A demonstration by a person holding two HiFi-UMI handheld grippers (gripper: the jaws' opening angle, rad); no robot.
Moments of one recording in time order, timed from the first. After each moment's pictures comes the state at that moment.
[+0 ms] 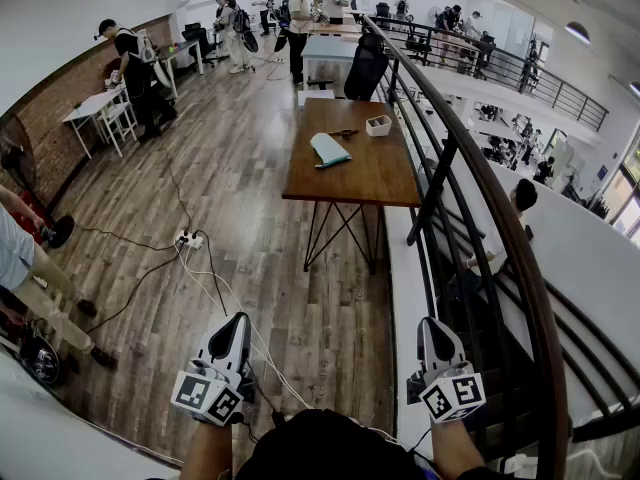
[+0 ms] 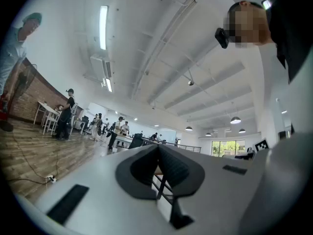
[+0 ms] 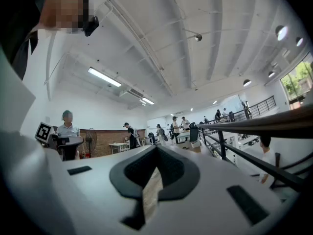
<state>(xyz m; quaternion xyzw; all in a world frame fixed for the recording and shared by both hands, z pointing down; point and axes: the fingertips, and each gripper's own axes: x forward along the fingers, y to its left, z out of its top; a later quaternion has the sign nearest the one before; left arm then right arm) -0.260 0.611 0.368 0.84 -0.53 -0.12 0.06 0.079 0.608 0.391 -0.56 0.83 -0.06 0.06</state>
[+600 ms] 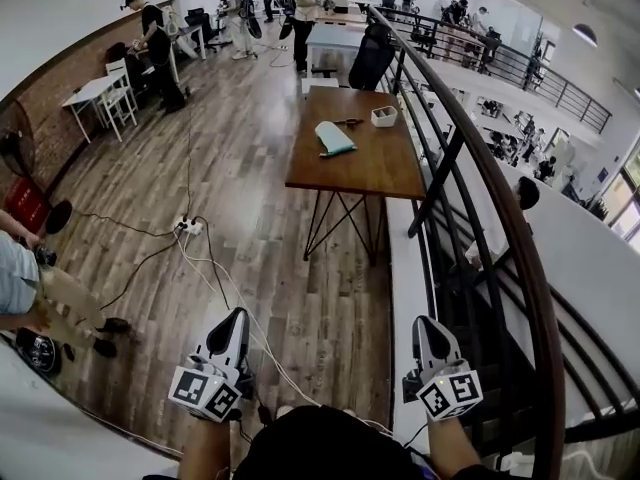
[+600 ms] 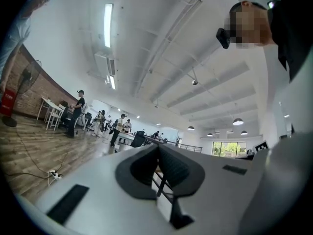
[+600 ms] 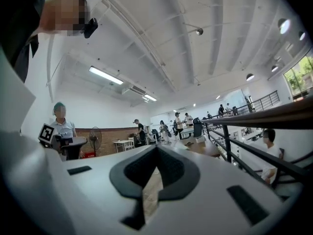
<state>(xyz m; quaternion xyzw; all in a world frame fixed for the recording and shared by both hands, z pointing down) -0.273 0.611 0.379 0.83 -0.54 -0.12 0.08 0.060 0.607 0.400 -0.54 0.84 -0.08 0.05</state>
